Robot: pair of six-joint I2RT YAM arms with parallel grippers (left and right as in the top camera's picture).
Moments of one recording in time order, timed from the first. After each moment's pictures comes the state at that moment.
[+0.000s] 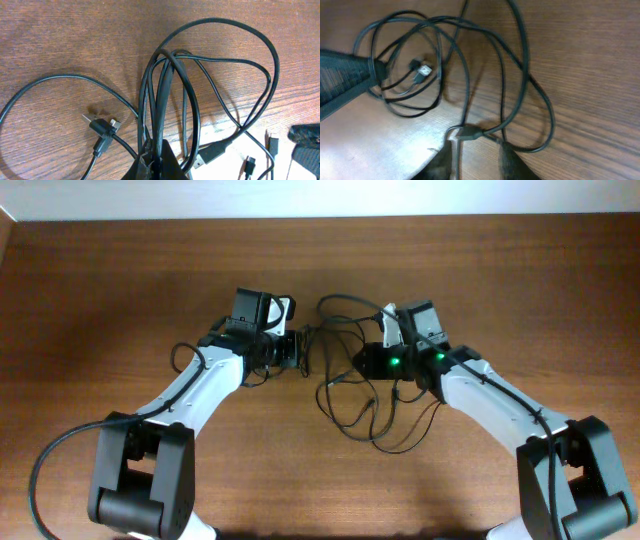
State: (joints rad) left arm -0.25 1.75 1.09 -0.37 0.33 -0.23; right arm 0.38 1.71 1.00 -0.25 -0.38 0.41
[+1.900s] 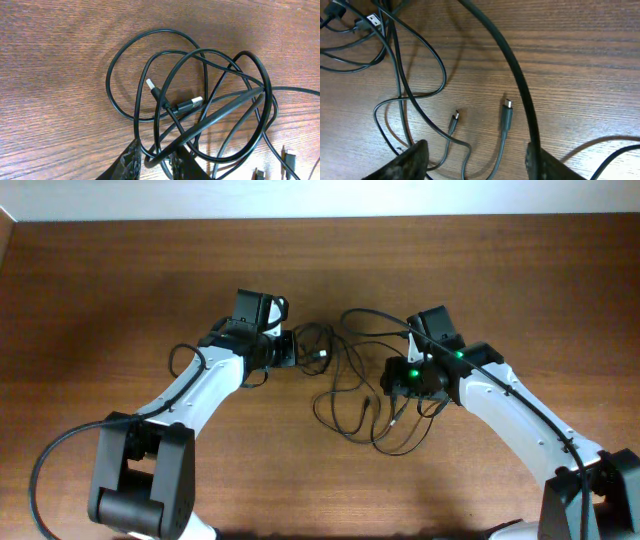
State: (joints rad) left arm -0.25 1.75 1.09 -0.39 0.24 -0.30; right arm 0.35 1.59 1.04 -0.68 -0.19 0.44
